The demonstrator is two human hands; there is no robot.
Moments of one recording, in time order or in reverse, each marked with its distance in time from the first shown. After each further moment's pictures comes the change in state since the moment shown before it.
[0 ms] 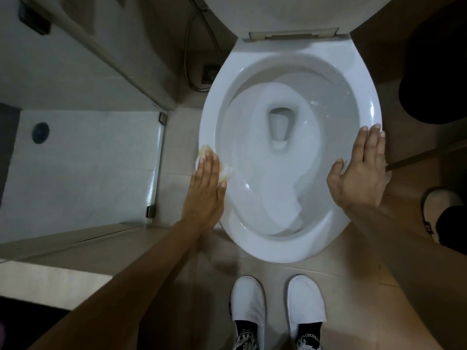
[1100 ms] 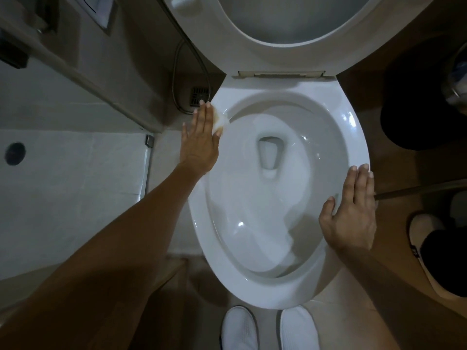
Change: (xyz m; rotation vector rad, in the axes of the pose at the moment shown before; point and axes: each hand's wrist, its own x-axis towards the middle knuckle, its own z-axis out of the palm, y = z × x) left_hand 0.189 0.007 -0.054 0.142 0.113 -0.029; right_hand 0.002 -0.003 -0.004 0.016 -0.026 0.020
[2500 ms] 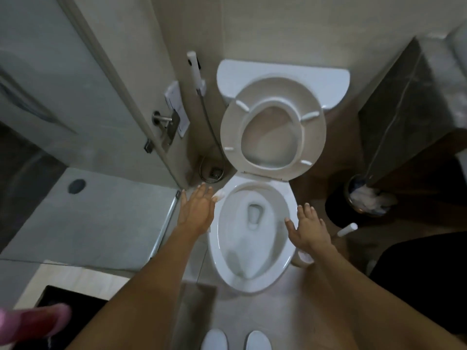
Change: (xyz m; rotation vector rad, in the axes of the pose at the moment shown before) left_hand -0.218 0.093 -0.306 0.052 -0.023 -0.145; right_hand 0.001 -0.110 -0.319 -0.149 -0.562 -0.113
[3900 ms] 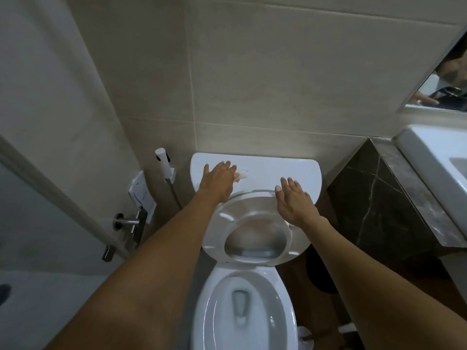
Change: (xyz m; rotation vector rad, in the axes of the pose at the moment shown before) left_hand 0.315 0.077 -0.206 0.069 0.122 0.416; right_hand 0.186 -0.113 -0.258 0.100 0.263 -0.049
